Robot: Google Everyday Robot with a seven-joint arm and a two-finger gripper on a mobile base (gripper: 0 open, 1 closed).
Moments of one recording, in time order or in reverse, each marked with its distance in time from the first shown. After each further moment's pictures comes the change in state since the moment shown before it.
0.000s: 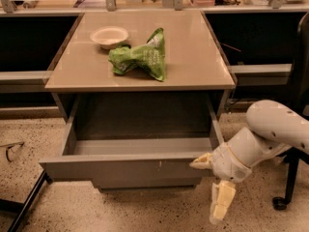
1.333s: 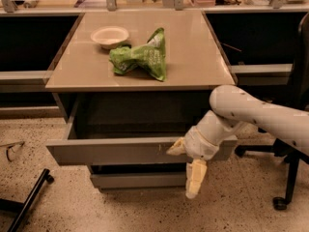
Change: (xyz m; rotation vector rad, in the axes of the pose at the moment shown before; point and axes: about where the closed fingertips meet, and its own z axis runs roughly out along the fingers) arm -0.034 -0.073 0.028 -0.038 0.037 -0.121
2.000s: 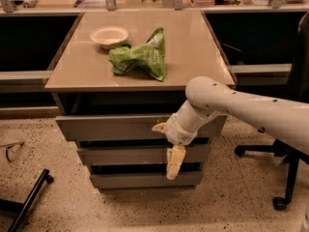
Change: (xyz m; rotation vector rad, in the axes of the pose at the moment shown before) arm -0.032 -0.078 0.017 0.117 0.083 -0.103
